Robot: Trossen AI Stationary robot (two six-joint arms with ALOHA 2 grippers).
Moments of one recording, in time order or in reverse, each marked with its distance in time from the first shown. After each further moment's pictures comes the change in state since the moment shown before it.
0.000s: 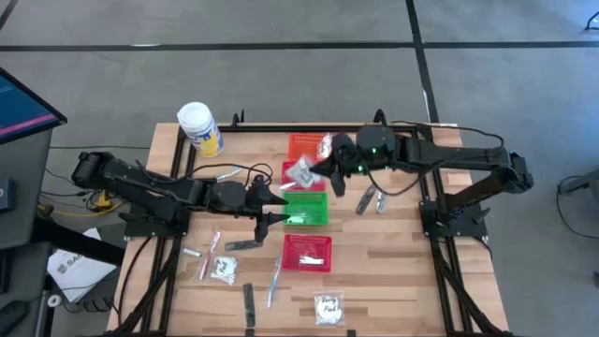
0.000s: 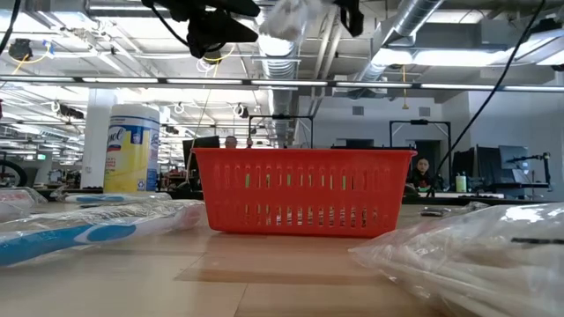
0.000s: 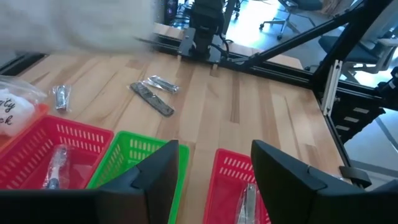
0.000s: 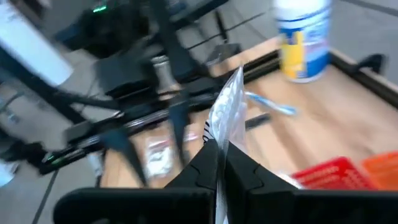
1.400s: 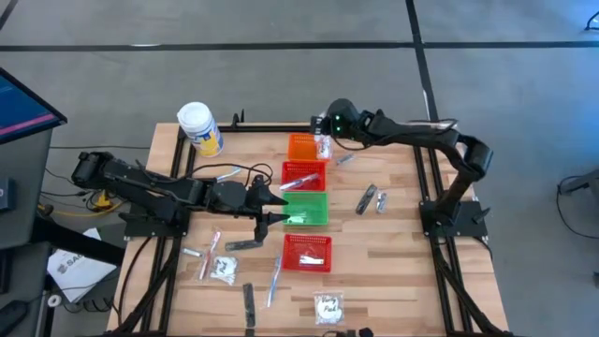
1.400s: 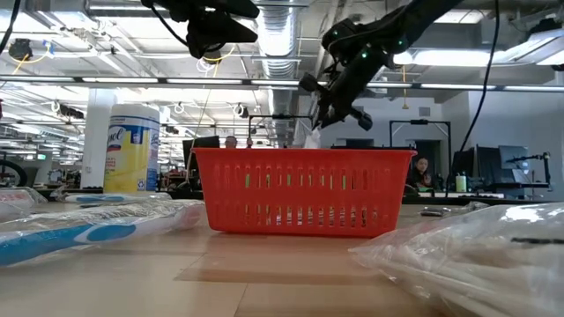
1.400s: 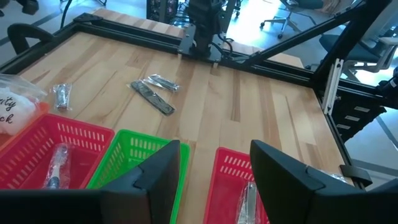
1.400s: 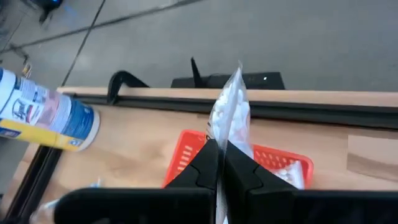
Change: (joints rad) left arm 0.000 0.000 0.000 -0.006 0.000 -0.001; right arm -0.370 0.355 0.000 0.050 0.351 0.470
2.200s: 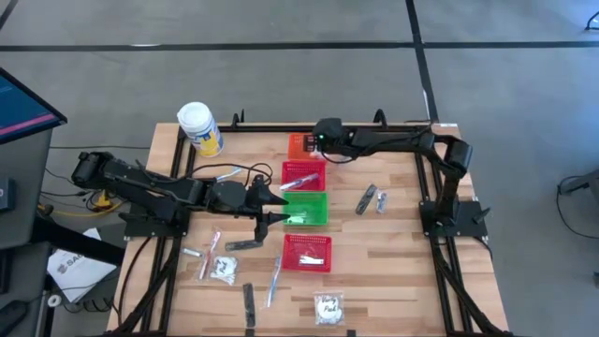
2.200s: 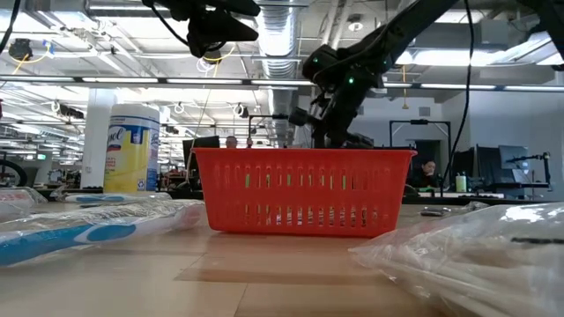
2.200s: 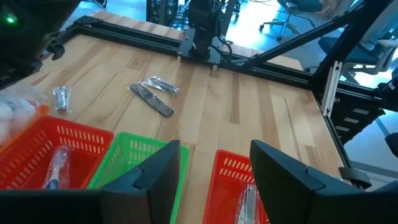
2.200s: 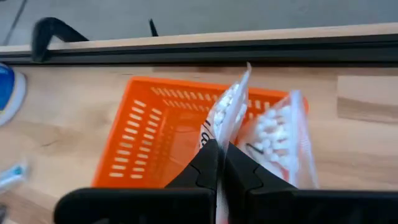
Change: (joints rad) left arm 0.000 0.000 0.000 0.010 -0.001 0.001; right arm 0.075 0.156 0.002 -0.055 0.082 0.081
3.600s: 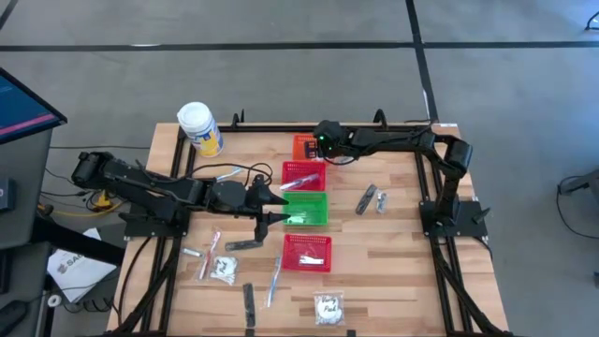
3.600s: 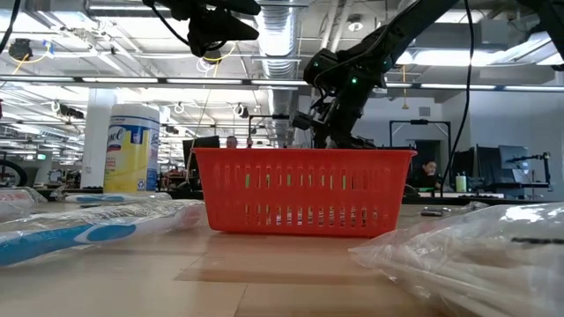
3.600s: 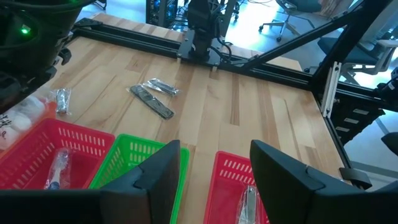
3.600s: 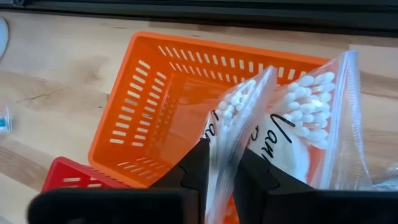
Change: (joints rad) left arm 0.000 0.000 0.000 0.005 0.000 0.008; right arm -0.011 -0.001 0.000 -0.078 -0.105 -0.075
